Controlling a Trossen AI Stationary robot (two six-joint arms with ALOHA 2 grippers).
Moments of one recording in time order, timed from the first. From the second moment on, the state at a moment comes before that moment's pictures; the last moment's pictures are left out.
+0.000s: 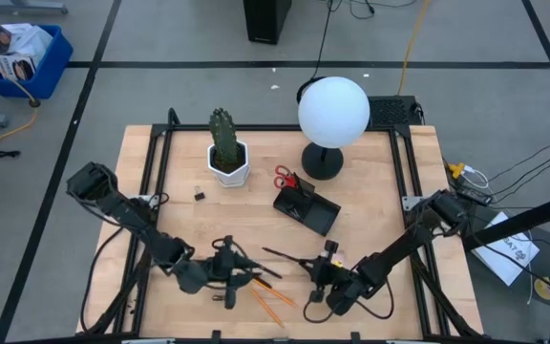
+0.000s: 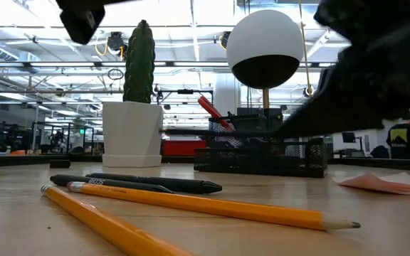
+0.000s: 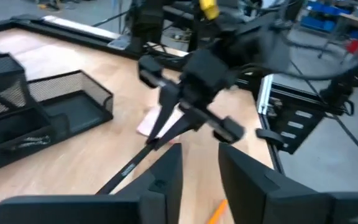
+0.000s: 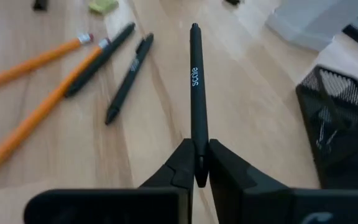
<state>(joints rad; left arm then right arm) -0.68 1.58 0.80 0.44 -0.68 -0.50 0.70 1.90 0.90 0.11 0.92 0.54</state>
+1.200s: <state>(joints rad) -0.56 1.58 0.80 0.55 -0.51 -0.58 0.82 1.70 0.90 0.15 1.01 0.27</state>
